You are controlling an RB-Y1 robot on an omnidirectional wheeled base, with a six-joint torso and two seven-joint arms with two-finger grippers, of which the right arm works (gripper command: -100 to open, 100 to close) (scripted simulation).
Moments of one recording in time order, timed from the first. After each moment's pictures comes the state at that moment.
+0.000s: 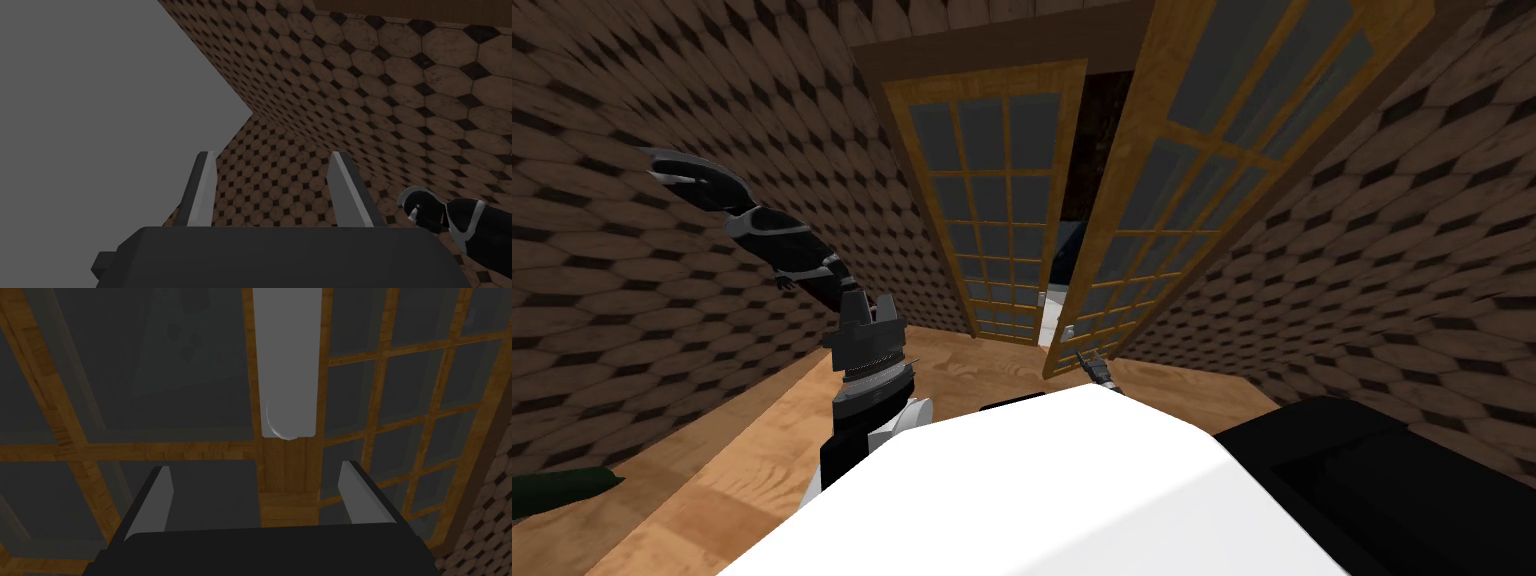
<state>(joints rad) 0.23 -0.31 -0.17 -0.71 0.15 -1.05 1.08</state>
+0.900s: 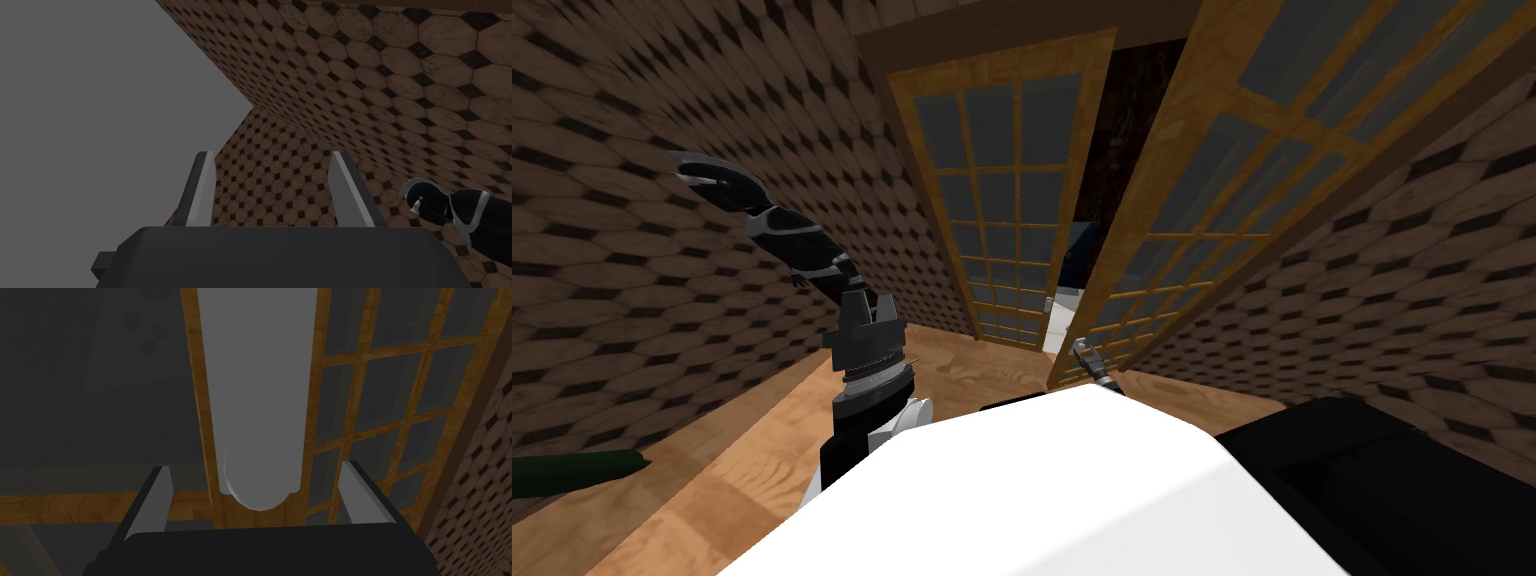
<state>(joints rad) 0.21 -0.32 -0.15 -0.73 0.18 -1.06 1.11</state>
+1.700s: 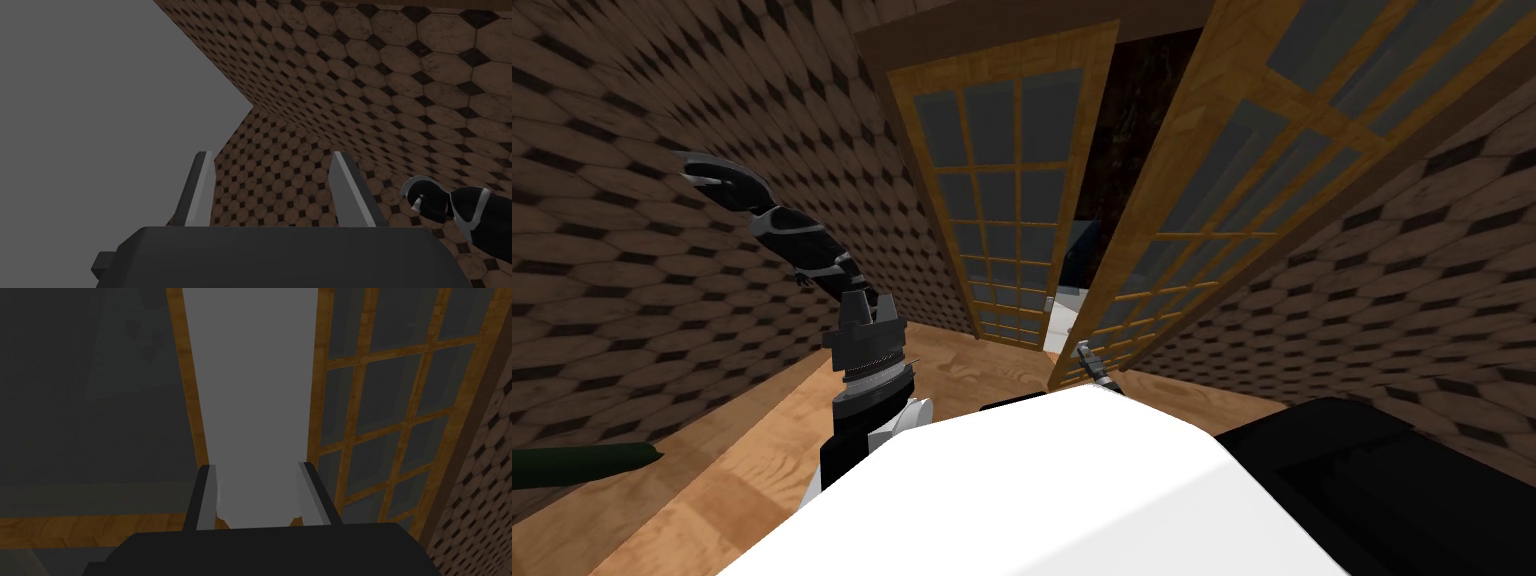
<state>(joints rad) 0.21 -0.32 -0.15 -0.72 0.17 -1.05 1.09</state>
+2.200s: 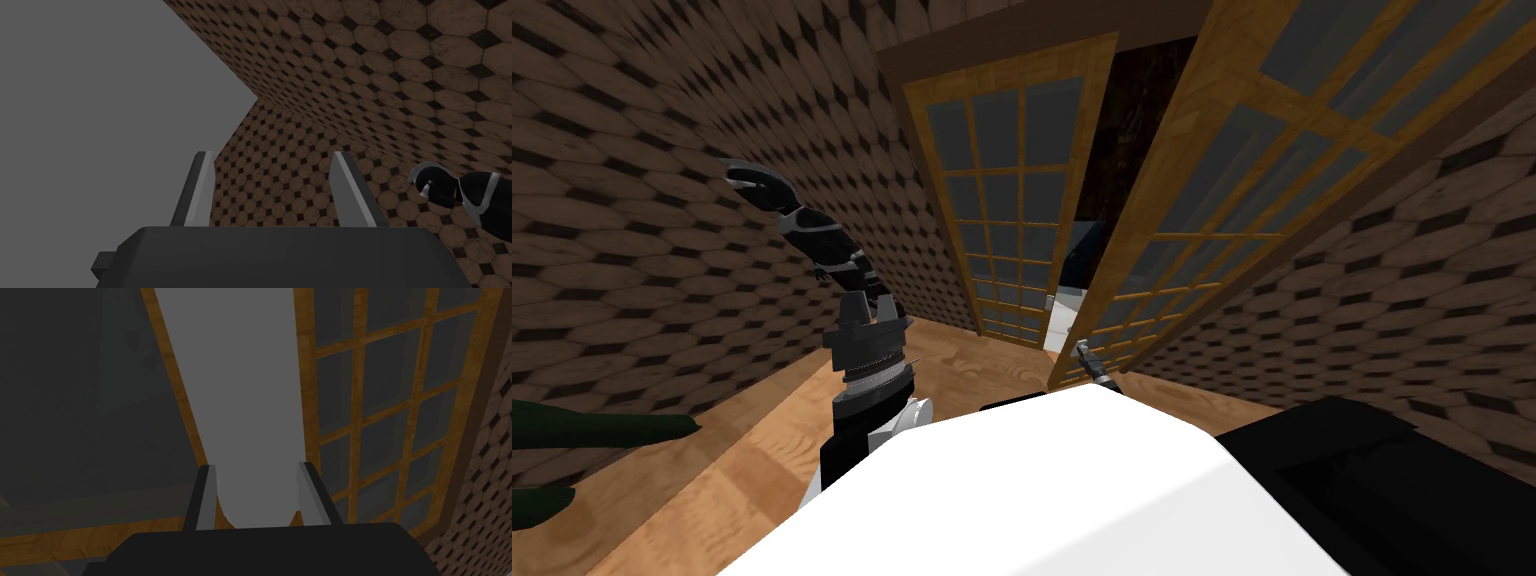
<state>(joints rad) 0.20 -0.32 -0.14 -0.72 0.14 -1.04 0.99</state>
